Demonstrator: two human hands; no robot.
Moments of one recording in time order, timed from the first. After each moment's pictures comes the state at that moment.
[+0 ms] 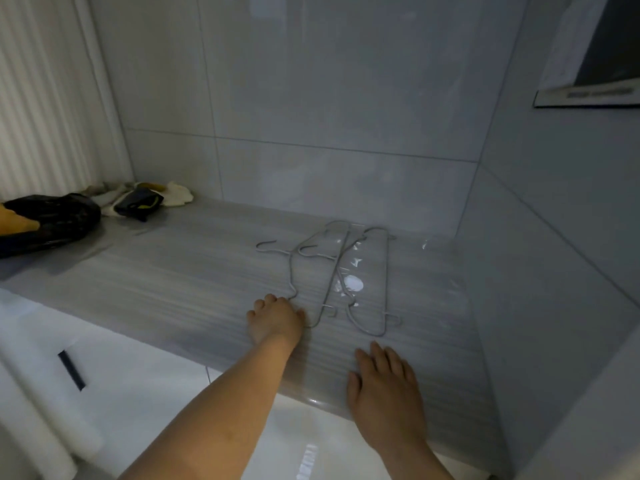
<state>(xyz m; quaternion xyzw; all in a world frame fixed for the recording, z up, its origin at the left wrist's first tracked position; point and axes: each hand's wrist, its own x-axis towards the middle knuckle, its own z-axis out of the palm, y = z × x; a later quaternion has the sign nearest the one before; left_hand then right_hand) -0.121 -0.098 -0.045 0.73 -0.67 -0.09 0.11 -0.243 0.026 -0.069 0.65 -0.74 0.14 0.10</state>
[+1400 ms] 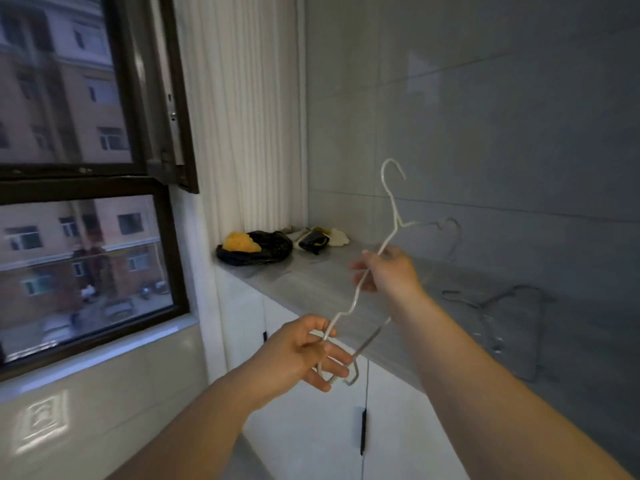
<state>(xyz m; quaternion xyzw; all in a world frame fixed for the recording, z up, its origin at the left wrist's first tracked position) 0.053 0.137 0.058 0.51 -0.60 -0.44 0.44 -0.072 0.043 0.118 0.55 -0.41 0.52 -0.51</state>
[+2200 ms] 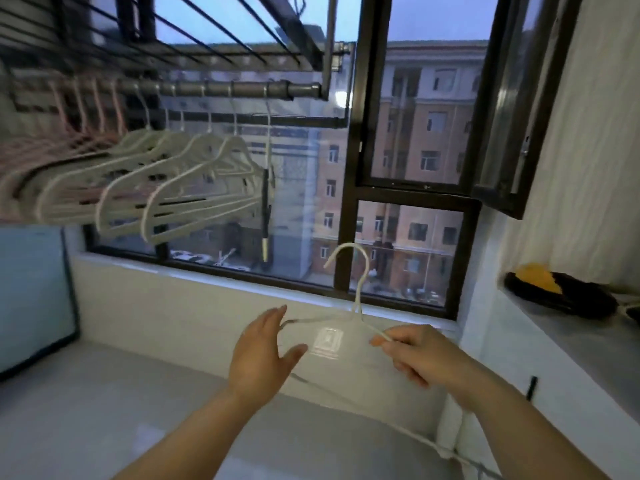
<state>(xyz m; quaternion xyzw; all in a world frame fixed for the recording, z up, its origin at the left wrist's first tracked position) 0.103 0.489 0.032 0.90 -0.17 0.20 0.35 0.021 0.284 0.090 0.89 -0.02 0.03 -0.45</state>
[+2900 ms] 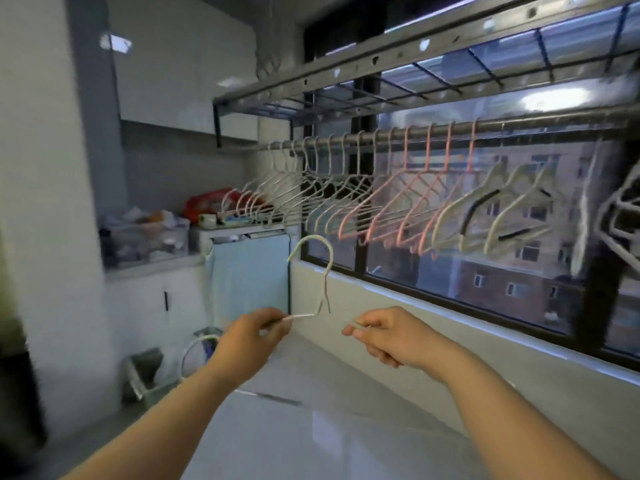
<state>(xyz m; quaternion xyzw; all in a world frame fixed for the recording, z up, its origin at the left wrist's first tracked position) 0.057 0.988 0.069 0.90 0.01 0.26 0.36 0.089 0.779 0.113 0.86 0.28 -0.08 -0.42</state>
